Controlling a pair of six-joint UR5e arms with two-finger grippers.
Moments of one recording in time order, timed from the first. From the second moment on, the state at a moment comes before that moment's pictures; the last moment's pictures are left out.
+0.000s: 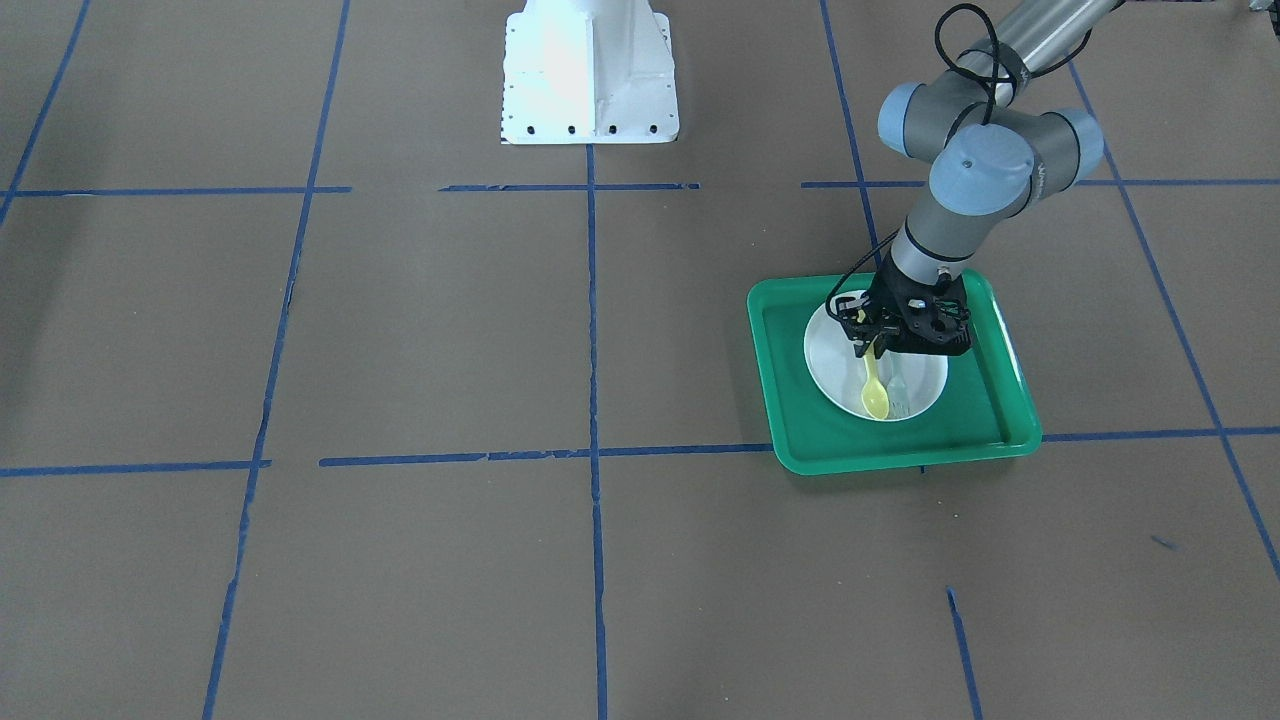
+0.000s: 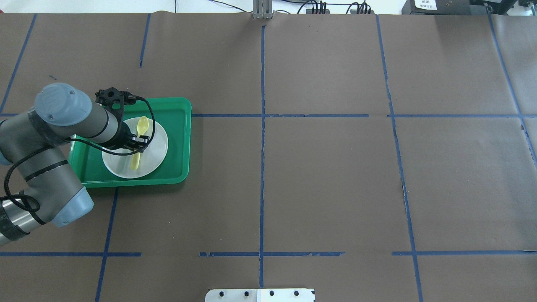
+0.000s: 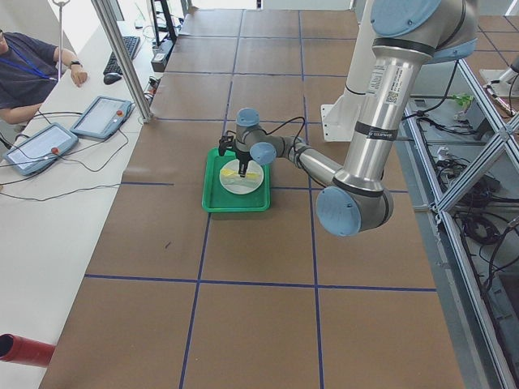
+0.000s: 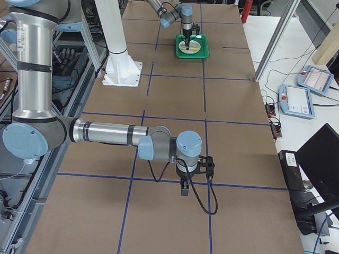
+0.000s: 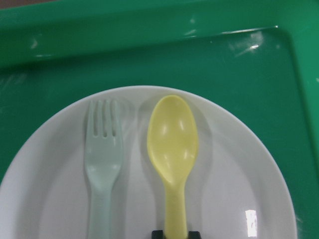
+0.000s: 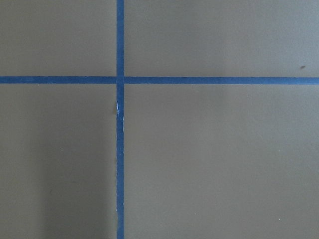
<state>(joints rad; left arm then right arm) -0.73 -1.85 -1.67 -1.94 -1.96 -0.98 1.58 -1.65 1.61 -1.51 2.28 0.03</state>
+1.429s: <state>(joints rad) -0.66 -2.03 -1.65 -1.77 -1.95 -1.24 1.58 -1.65 1.61 -1.50 2.28 0.03</state>
